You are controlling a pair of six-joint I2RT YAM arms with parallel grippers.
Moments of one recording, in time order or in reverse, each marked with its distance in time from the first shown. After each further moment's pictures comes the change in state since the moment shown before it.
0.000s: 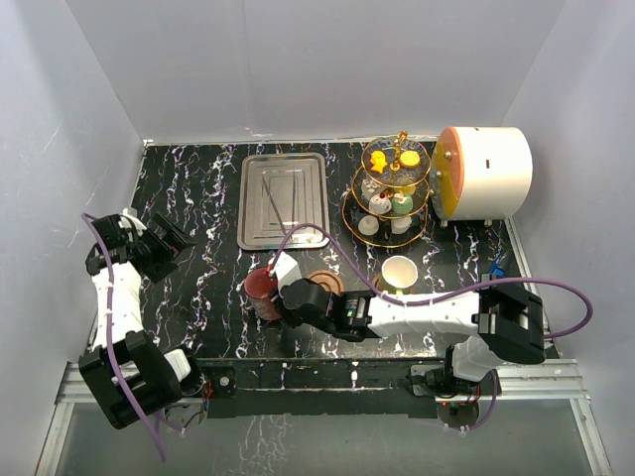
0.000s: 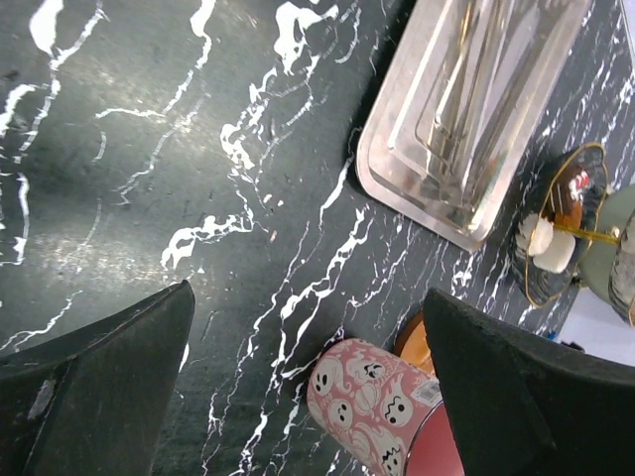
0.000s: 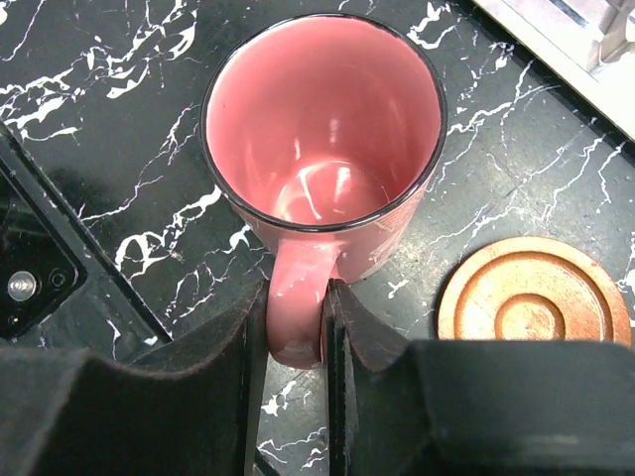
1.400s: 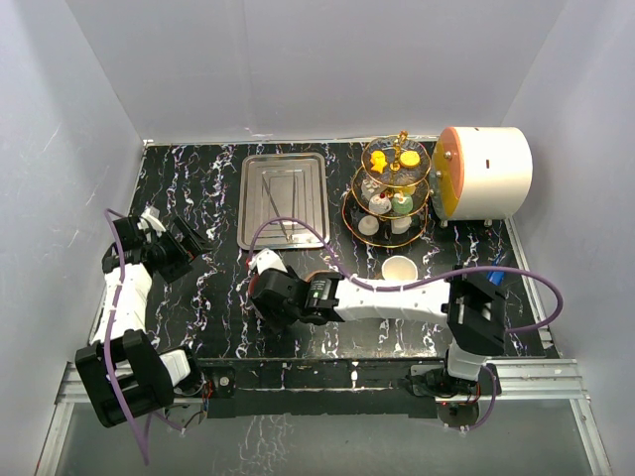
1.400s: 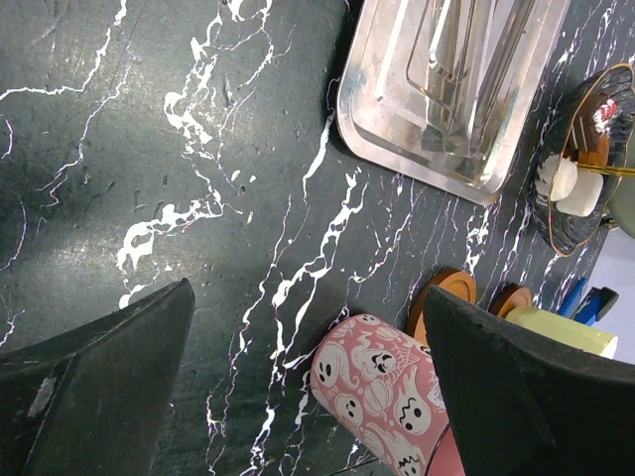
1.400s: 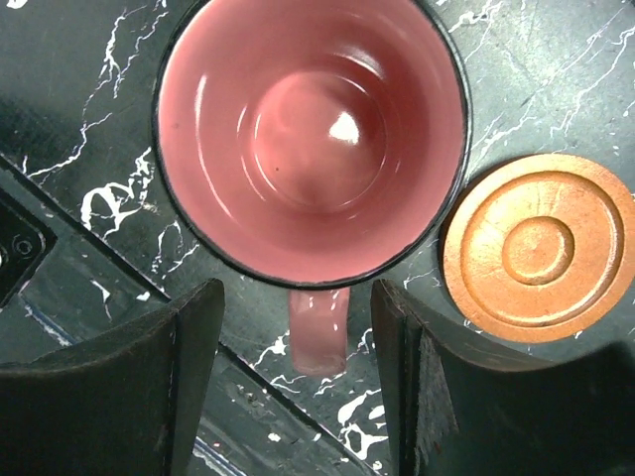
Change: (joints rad) left arm -0.116 0.008 -0.082 0.087 0.039 0.031; right arm -0.015 0.190 0.352 -0.526 -0.047 0.143
